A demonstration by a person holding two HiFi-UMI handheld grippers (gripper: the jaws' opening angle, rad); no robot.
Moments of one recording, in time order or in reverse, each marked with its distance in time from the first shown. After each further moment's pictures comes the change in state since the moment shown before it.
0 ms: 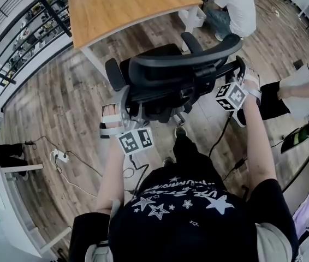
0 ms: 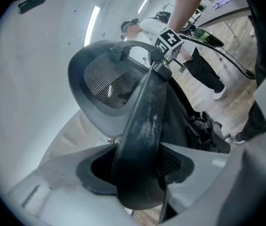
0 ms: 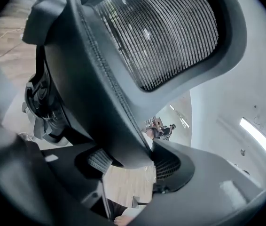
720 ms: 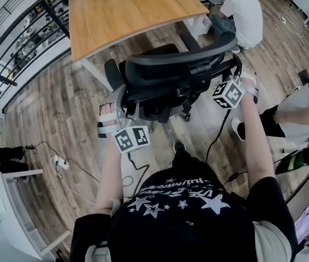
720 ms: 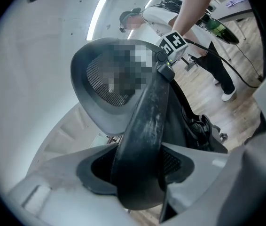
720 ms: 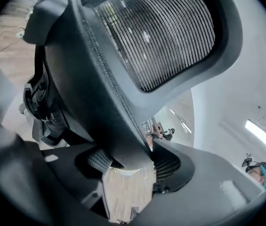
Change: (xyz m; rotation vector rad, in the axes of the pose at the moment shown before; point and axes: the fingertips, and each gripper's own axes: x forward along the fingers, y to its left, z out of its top) left arm 0.097 0.035 -0.014 -0.062 0.027 -0.011; right arm 0.104 -0.026 0.048 -0.002 -0.050 -0.004
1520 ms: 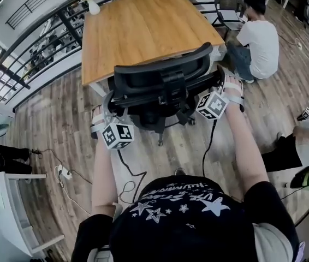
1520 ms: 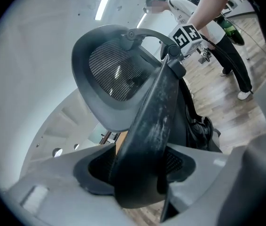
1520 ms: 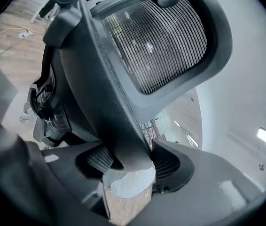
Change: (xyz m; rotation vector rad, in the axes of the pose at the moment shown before) left arm 0.154 0.074 -0.059 -0.083 0.142 0.024; right arm 0.155 -0.016 0.101 -0.032 -0.151 0.042
